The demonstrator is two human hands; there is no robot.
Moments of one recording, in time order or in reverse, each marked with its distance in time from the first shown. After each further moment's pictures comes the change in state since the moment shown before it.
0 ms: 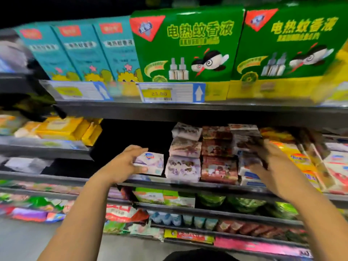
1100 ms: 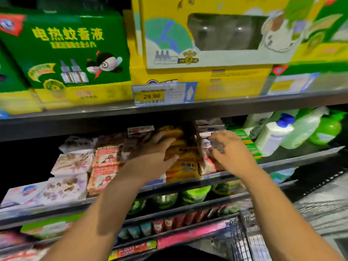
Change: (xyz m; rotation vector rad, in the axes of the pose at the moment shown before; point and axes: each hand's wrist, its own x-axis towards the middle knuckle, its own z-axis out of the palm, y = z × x) left_hand 0.048 0.320 0.177 0.338 -0.027 0.472; right_hand -0.059 0.145 -0.111 -0.119 0.242 0.131
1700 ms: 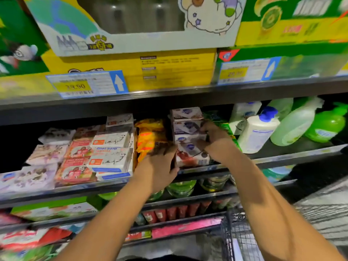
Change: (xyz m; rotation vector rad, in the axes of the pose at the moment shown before) left_hand 0.025 0.078 0.087 0.195 -0.127 -0.110; right_hand 0.023 0.071 -0.001 0.340 -0.138 0.164
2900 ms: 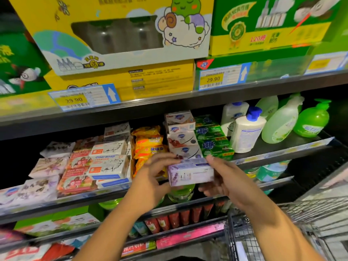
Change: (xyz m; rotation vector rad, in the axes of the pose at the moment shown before) left_hand -0.051 0.012 -0.010 -0.779 0.415 0.324; right_hand -0.124 -0.025 -0.024 0.963 -0.206 0.367
